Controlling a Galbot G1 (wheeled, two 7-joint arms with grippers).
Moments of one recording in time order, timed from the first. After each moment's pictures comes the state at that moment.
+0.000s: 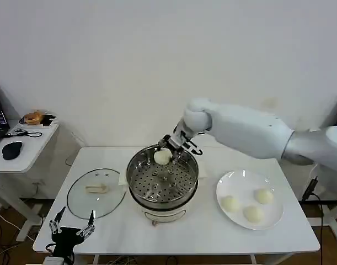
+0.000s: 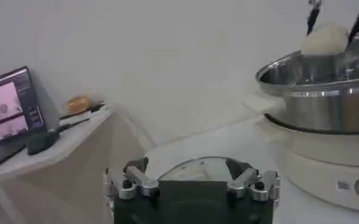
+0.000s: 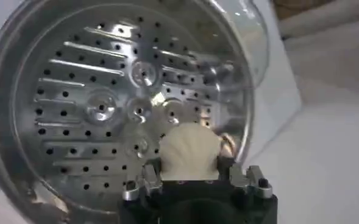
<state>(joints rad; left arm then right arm) 1.81 -1.32 -0.71 -2.20 0.02 0.16 -0.07 0.46 1.20 -1.18 1.21 -0.06 0.24 -0.93</state>
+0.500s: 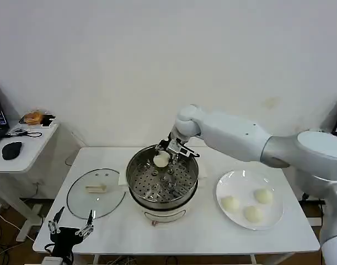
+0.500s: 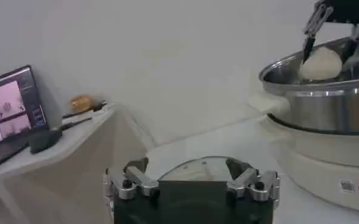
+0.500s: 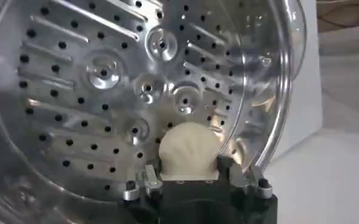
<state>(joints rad) 1.81 -1.32 -0.72 -2.20 0.01 0.16 -0.07 0.39 1.30 -1.17 1.04 -0.26 0.41 -0.87</state>
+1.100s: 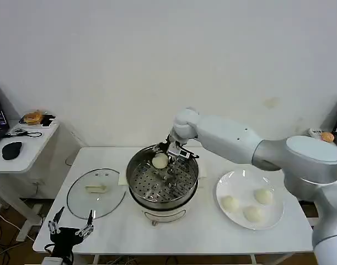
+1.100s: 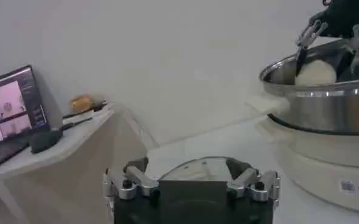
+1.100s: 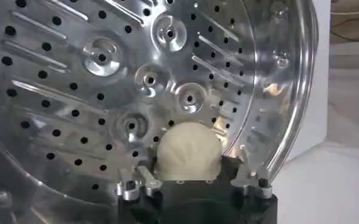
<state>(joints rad) 1.81 -1.32 -0.72 -2.20 0.01 0.15 -0.07 0.38 1.31 -1.16 1.01 -0.29 0.46 -0.84</state>
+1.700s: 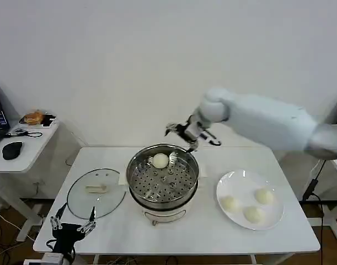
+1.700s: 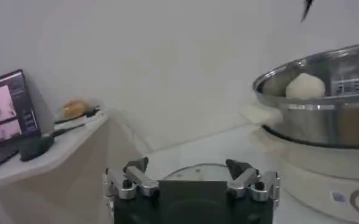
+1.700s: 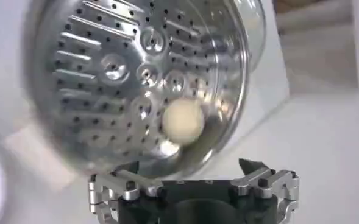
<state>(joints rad) 1.79 -1.29 -0.71 -2.22 -0.02 0.19 -0.07 0.61 0.95 -1.24 1.34 0.02 0.20 -0.90</state>
